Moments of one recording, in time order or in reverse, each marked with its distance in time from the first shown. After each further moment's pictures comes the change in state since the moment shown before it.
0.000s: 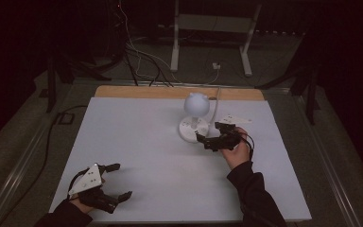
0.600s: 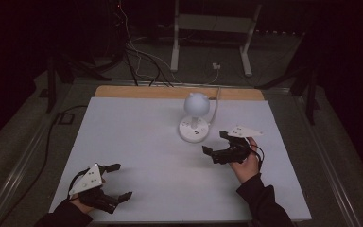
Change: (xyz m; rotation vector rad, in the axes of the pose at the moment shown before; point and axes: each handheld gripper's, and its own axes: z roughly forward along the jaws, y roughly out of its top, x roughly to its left) left arm 0.000 0.000 0.001 0.001 -0.004 0.001; right arm 0.011 -0.022 -0.040 -0.032 0.071 -0.050
